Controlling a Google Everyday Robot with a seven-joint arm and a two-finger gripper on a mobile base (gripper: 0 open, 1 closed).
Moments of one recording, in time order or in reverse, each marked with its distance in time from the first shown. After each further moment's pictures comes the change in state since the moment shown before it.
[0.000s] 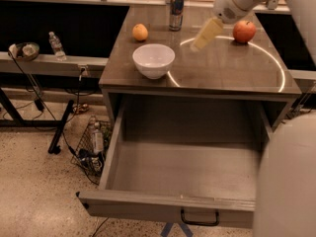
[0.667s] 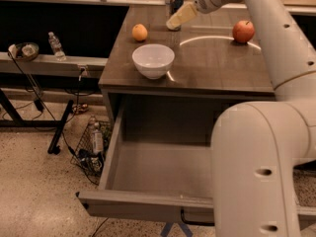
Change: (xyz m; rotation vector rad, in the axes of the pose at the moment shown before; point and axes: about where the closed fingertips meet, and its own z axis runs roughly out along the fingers) arm -0.063 -0.078 0.066 0.149 -0.235 0.184
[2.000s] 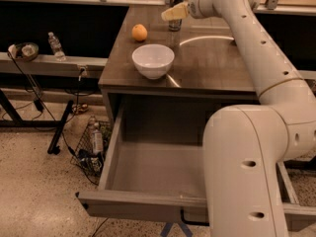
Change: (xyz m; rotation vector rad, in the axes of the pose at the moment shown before) arm 0.006 -0.048 0.061 0.182 -0.147 0.290
